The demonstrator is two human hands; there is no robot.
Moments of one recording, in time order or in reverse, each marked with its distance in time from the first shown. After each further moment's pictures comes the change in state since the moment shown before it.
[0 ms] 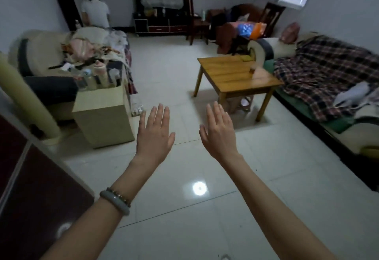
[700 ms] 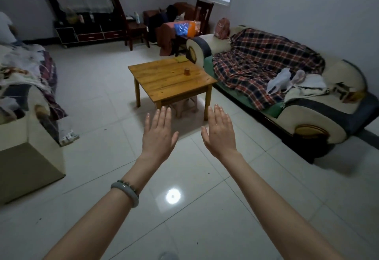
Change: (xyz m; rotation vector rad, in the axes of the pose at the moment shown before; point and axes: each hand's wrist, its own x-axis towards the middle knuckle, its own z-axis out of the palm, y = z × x) left_hand 0.183 0.350 0.067 -0.156 0.006 0.260; right_hand 0.027 0.380 -0.035 -0.160 0.054 0.247
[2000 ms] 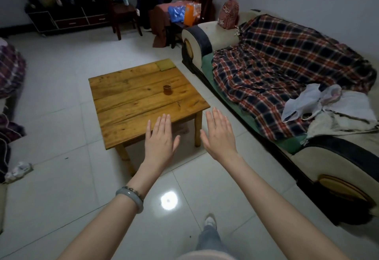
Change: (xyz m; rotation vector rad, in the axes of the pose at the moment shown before) left_hand 0.548 0.135 0.255 -0.047 -0.100 -0.093; right_hand 0.490 0.340 0.215 0.048 -0.140 -0.067
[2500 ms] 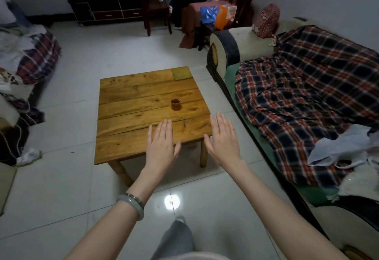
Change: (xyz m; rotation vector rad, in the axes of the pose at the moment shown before) left_hand 0.176 0.041 0.056 0.025 -0.010 -0.217; right_hand 0.193 0.110 0.042 0.115 -0.029 -0.188
